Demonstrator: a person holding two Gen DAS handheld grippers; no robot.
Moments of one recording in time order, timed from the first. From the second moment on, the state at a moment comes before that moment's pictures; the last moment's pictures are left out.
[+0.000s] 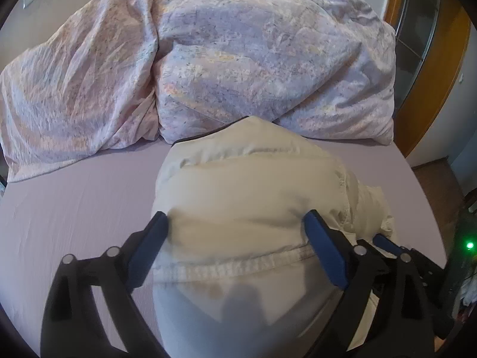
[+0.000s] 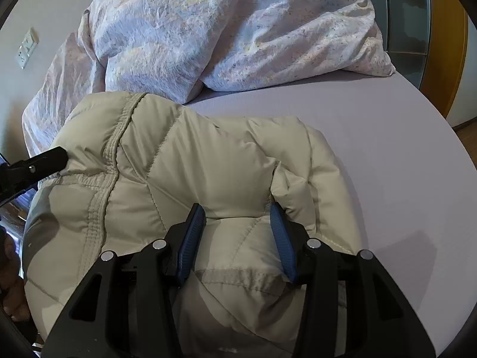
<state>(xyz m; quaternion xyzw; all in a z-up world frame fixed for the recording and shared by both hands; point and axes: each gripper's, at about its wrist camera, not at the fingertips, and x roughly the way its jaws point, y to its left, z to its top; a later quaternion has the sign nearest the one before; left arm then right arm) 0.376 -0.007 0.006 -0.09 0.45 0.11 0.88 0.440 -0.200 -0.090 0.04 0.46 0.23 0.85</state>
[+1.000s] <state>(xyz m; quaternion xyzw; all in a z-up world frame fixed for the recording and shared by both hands) 0.388 -0.014 -0.036 -0.08 0.45 0.12 0.88 0.454 -0.191 -0.099 0.04 0.42 0.22 0.88</state>
